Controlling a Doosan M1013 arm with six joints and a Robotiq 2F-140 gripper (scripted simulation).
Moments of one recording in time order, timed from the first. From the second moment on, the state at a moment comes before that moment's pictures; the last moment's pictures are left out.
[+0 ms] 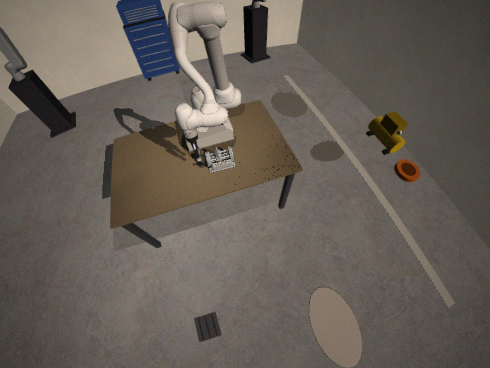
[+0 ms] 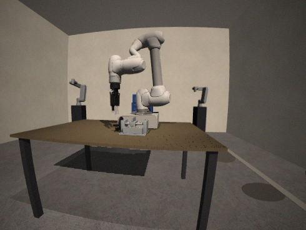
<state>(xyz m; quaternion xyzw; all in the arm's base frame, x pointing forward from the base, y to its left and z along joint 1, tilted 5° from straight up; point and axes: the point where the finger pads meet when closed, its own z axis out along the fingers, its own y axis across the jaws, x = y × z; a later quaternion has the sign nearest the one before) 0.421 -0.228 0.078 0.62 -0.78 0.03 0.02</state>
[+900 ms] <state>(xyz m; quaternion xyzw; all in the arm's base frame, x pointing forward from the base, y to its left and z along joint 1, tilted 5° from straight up) 0.455 -0.179 0.087 0.62 -0.78 0.03 0.02</state>
